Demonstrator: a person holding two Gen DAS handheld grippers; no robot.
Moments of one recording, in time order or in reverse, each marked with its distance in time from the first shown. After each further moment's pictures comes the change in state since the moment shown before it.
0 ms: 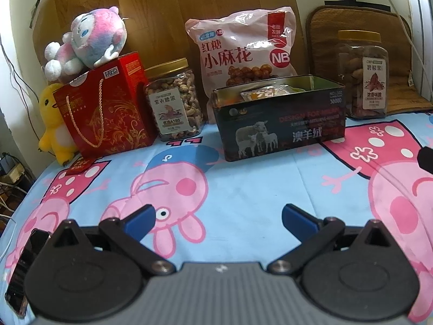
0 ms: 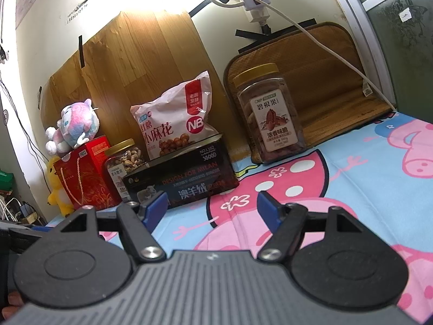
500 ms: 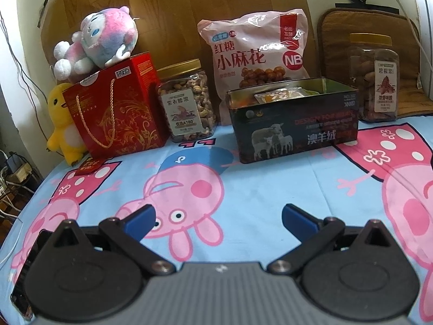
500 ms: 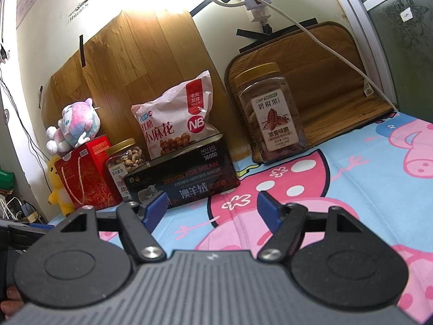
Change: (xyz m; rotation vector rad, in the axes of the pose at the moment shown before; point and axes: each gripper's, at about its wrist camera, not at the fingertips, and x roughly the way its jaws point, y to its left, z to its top) left arm 0.002 0.012 0.001 -0.008 -0.005 0.035; right arm 0.000 0.001 0.000 0.001 -0.002 -0.001
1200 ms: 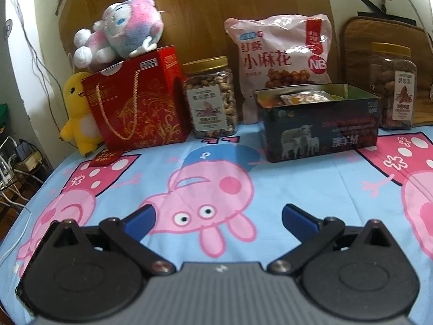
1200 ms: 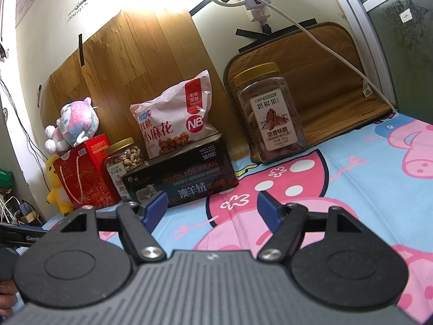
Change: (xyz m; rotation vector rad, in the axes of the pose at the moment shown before) left arm -0.002 0.035 -0.006 -0.059 -0.001 0.031; right arm 0.001 -0.001 0.000 -0.005 0.004 0.006
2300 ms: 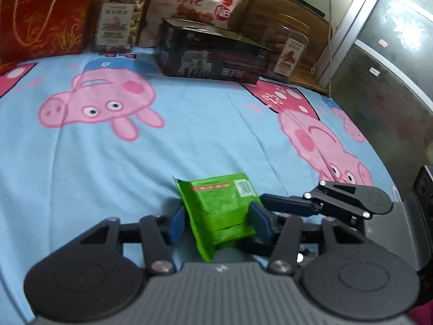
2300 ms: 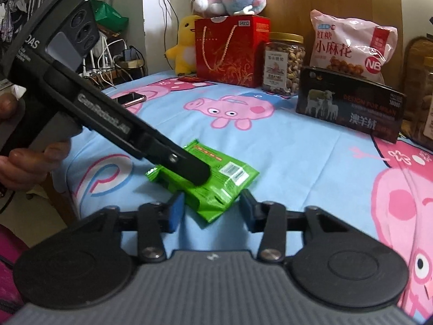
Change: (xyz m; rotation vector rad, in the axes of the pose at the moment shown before) left arm -0.014 0.057 -0.057 -0.052 0.251 -0.718; right arm -0.006 0.128 -0.069 -0.522 0.422 0.391
